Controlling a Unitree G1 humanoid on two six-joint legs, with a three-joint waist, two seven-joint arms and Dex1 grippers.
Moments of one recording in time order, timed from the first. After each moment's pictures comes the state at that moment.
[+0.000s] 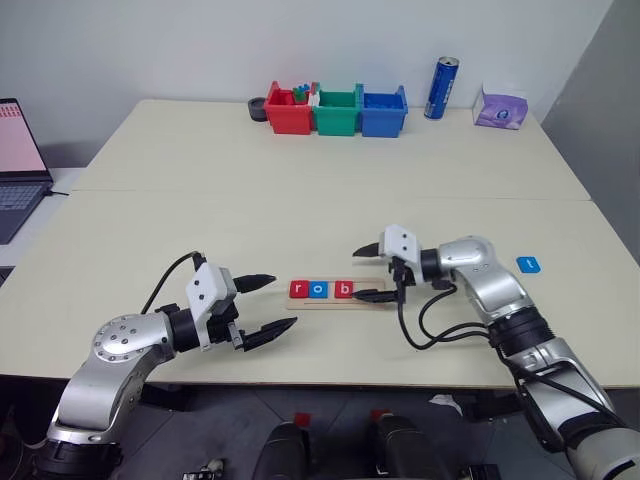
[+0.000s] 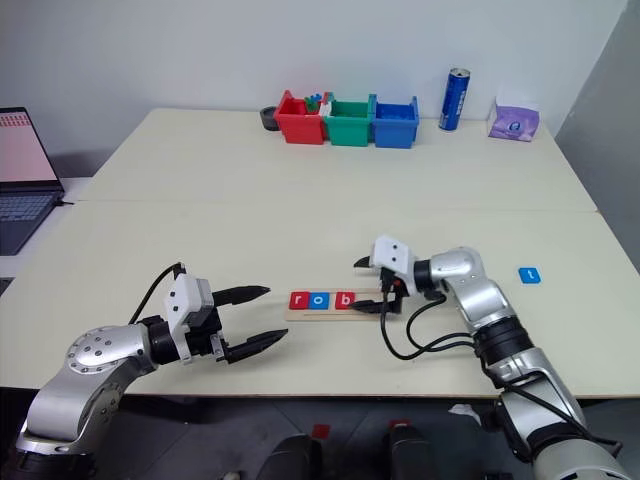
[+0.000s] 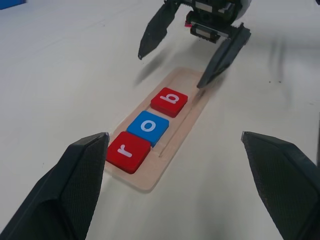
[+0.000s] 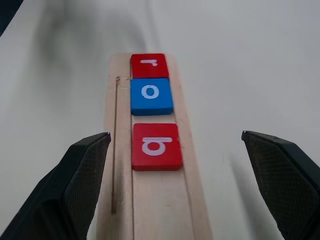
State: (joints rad) left arm -0.02 0.70 0.10 -0.31 -0.45 0.31 -0.97; right arm -0.68 -0.44 0.27 0.29 0.08 0.17 1.18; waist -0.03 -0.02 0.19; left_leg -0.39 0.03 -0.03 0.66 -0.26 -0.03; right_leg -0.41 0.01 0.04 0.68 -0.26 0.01
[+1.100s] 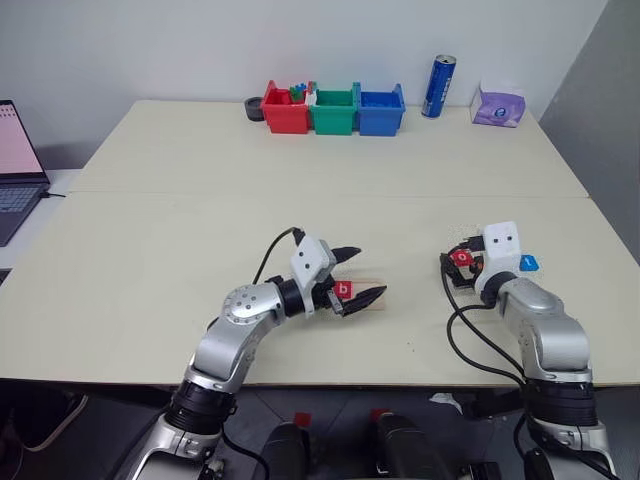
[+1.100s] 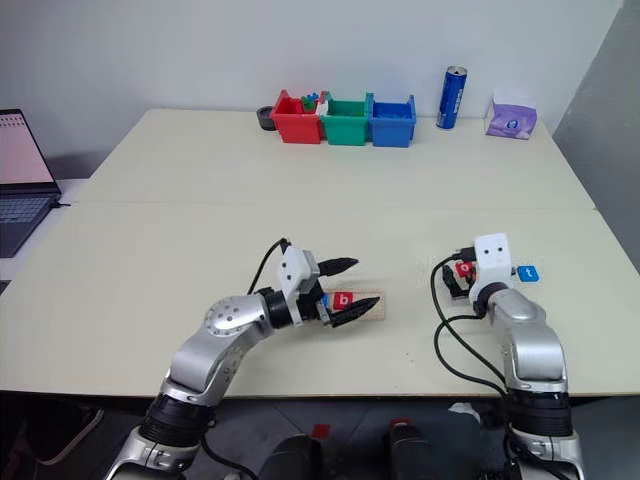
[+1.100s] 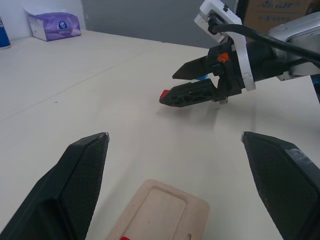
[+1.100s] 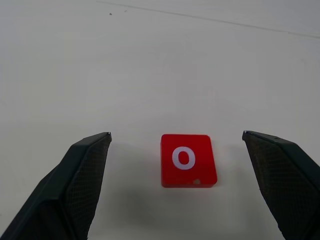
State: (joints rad) left arm -0.33 0.32 -0.22 -0.15 -0.30 0.30 -0.78; right arm -0.33 -0.31 -0.14 -0.18 0.06 0.80 0.24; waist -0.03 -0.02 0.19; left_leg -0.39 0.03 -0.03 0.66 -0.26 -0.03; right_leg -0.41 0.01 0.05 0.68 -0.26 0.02
